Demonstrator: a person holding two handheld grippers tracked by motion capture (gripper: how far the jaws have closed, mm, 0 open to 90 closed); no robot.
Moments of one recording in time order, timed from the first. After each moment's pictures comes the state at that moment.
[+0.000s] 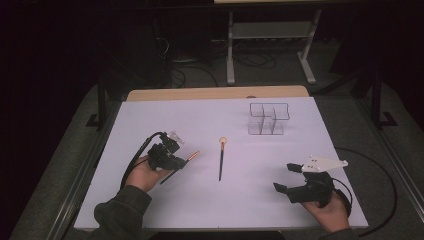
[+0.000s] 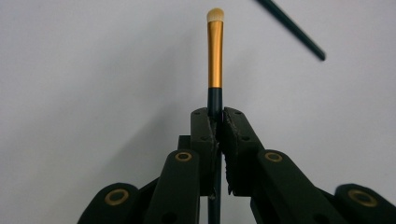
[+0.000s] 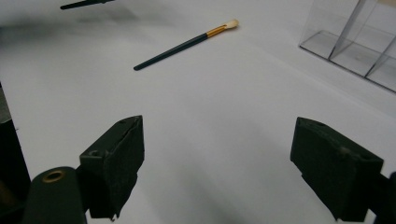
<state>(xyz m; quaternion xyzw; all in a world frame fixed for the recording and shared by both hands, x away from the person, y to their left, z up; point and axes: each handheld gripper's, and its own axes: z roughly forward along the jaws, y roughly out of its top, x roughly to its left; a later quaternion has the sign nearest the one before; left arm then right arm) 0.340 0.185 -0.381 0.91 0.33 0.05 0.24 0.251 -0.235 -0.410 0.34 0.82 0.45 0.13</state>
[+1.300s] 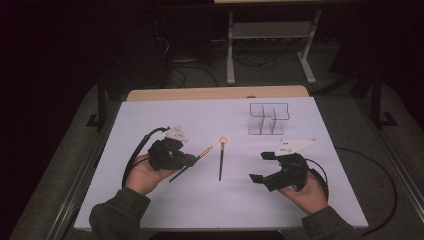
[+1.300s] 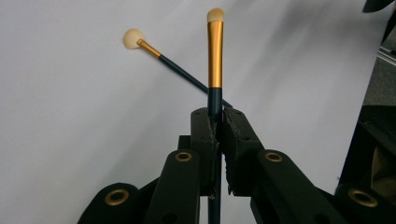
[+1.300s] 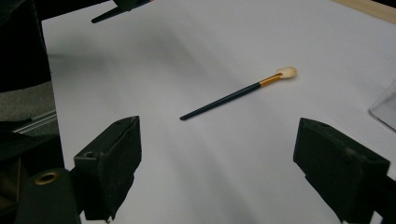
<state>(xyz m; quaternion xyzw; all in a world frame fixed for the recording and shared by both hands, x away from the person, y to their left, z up) 0.311 0.166 -0.333 0.91 0.26 0.04 0.33 0.284 -0.174 -0.375 0.27 0.84 0.46 0.07</state>
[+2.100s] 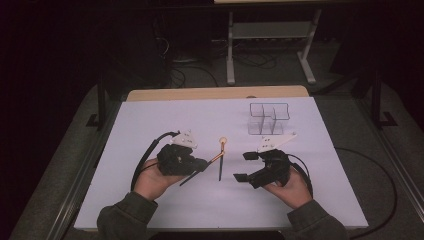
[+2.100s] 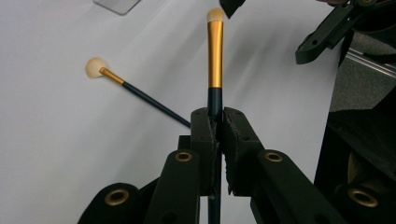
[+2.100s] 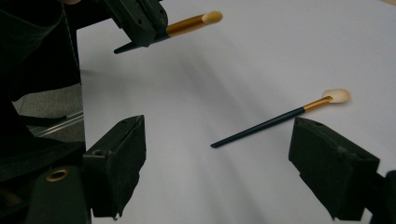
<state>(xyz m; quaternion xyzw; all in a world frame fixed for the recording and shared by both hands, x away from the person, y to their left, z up) 0.296 0.143 -0.332 0.90 0.22 0.03 0.37 0.298 -0.139 -0.375 0.25 0.85 0.47 0.02</state>
